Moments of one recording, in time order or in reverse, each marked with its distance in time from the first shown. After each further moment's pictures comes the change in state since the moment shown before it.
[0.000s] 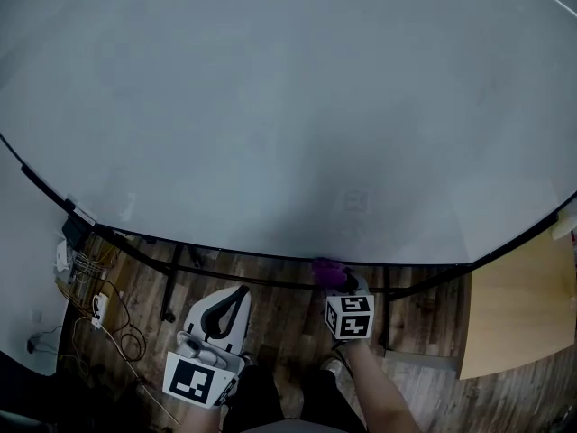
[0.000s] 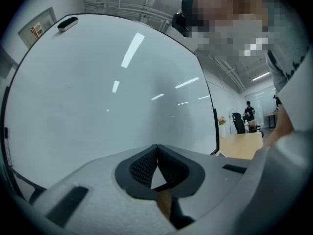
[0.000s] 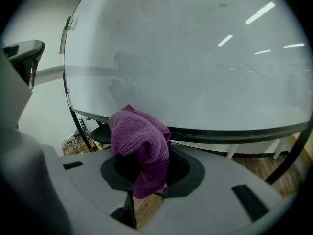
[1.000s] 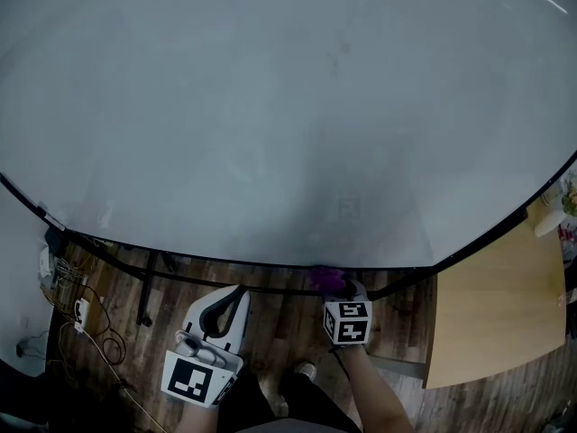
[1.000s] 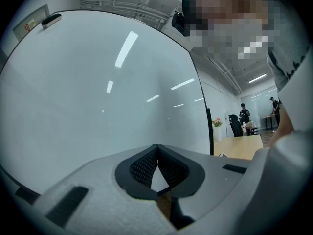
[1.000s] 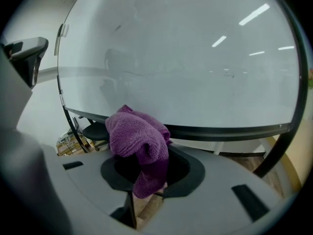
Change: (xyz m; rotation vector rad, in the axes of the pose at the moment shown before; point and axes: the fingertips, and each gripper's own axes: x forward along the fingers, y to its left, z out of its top) left arm 0.073 -0.100 0.007 -0.002 -0.024 -0.045; right arm -0.047 -0.123 -0.018 0.013 0.009 -0.056
